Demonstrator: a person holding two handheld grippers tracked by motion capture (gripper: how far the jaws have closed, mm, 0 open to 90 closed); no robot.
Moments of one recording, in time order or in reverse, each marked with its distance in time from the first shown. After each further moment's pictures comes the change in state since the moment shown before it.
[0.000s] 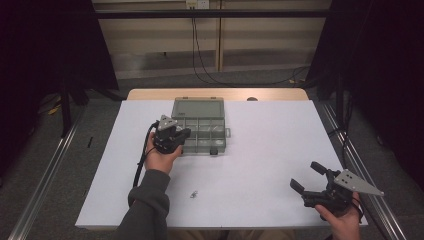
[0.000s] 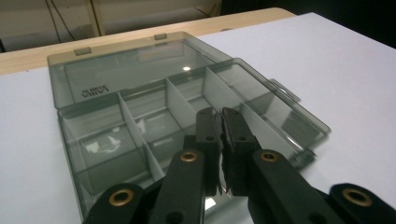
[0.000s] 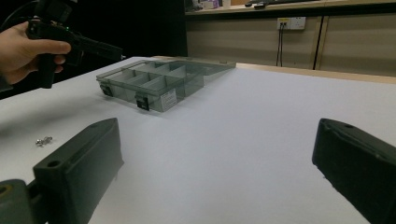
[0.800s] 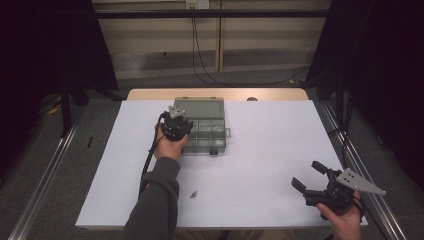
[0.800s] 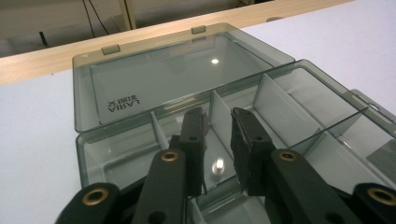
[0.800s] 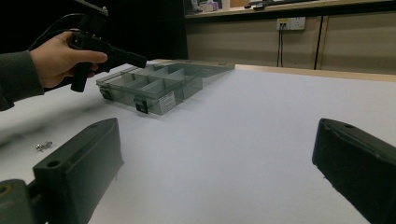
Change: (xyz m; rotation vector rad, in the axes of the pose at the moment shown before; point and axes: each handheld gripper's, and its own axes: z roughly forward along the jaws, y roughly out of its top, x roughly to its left) left arm 0.016 0.009 0.048 0.065 0.108 0.027; right arm -0.006 -0.001 0.000 -0.010 0.004 0.025
